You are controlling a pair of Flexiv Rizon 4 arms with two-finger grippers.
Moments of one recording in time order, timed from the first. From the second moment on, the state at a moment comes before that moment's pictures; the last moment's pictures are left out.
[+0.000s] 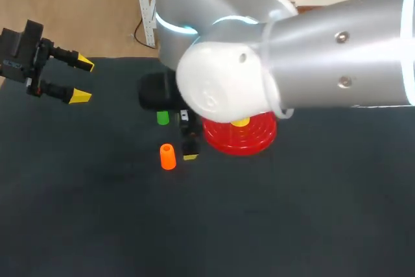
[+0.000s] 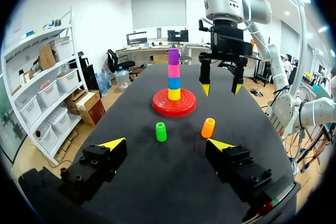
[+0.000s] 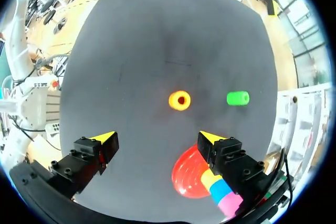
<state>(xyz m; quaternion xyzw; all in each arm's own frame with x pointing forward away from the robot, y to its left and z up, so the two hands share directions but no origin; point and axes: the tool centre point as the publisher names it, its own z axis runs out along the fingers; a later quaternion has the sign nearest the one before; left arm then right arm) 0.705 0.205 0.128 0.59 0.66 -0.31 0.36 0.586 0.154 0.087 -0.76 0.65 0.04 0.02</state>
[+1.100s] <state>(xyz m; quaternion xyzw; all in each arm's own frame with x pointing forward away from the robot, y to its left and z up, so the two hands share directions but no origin) 0.705 0.205 0.128 0.59 0.66 -0.31 0.36 0.604 0.192 0.039 -0.76 0.65 0.02 0.02</state>
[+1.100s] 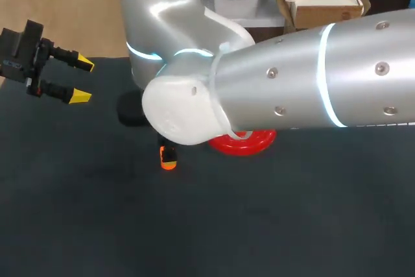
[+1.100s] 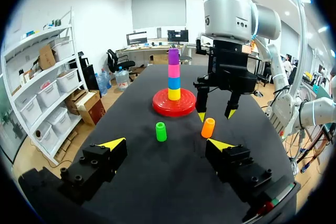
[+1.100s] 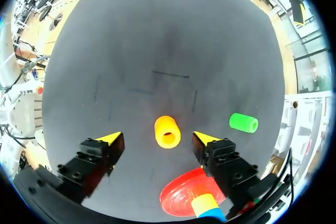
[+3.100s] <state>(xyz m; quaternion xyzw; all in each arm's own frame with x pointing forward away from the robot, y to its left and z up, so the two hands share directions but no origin) 0.705 0.205 0.128 0.59 0.66 -0.31 0.36 0.716 0.055 0.245 -0.74 0.67 -0.03 0.02</state>
